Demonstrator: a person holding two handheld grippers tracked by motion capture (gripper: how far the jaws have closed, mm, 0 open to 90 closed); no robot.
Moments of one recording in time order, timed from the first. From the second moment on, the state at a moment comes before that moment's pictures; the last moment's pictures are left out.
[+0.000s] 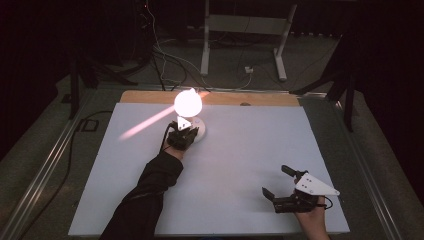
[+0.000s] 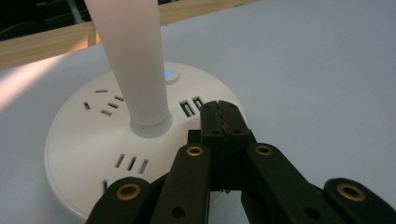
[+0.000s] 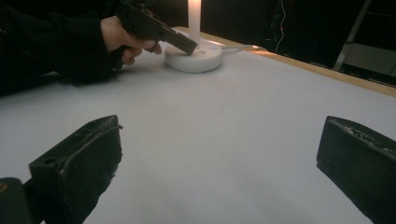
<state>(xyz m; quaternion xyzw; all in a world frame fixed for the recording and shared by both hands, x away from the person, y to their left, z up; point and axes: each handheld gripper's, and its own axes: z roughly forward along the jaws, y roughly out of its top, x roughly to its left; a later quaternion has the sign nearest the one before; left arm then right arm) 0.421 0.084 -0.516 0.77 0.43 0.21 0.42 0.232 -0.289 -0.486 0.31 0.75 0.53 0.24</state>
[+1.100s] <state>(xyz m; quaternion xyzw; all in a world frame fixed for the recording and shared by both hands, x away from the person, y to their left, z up) 0.422 0.086 -0.503 0.77 0.43 0.22 0.42 0.232 -0.290 -0.485 0.31 0.75 0.53 0.24</state>
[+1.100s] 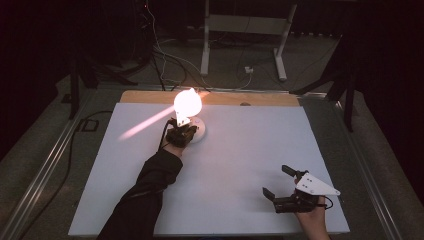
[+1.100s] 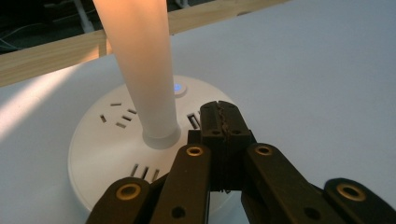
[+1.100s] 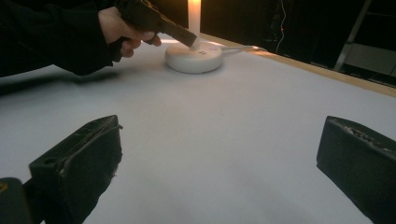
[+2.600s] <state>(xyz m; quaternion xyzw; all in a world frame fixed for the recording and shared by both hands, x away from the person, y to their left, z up) 0.420 0.086 -0.493 0.77 0.42 0.21 0.43 0.232 -0.290 -0.486 0.31 0.75 0.53 0.23</state>
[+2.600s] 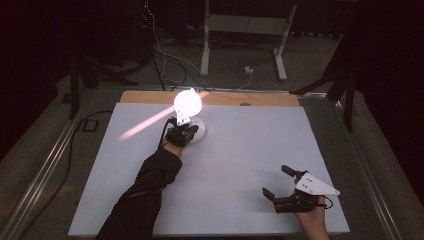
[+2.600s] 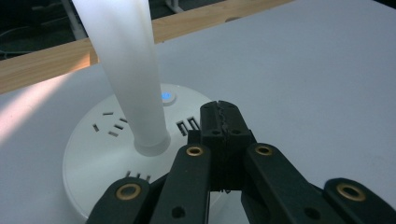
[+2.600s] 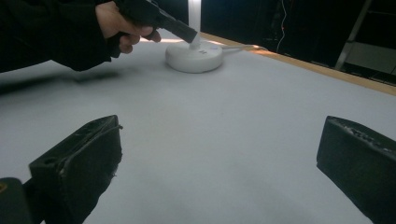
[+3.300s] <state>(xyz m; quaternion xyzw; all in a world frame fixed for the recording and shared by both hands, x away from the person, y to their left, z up) 0.420 0.091 -0.488 0.77 0.42 0.20 0.43 0.232 -0.290 -0.486 0.31 0.75 0.53 0.23</state>
